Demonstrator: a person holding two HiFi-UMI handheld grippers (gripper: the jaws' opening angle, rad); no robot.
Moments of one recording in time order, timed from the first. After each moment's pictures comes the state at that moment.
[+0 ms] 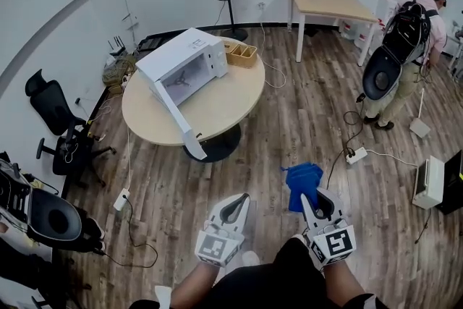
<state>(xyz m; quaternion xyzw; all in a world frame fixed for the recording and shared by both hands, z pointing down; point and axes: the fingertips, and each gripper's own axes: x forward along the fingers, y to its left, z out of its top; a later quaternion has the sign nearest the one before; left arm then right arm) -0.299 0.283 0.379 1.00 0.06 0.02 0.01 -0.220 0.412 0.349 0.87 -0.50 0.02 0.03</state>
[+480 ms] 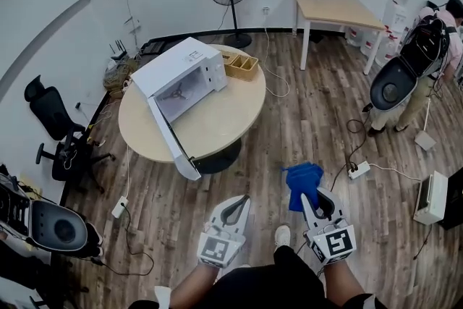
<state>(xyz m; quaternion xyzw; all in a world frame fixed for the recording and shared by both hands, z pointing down) -0.198 0.258 0.377 1.00 0.04 0.03 -0.02 -0.113 0.382 0.343 0.86 -0.51 0.01 0.03</state>
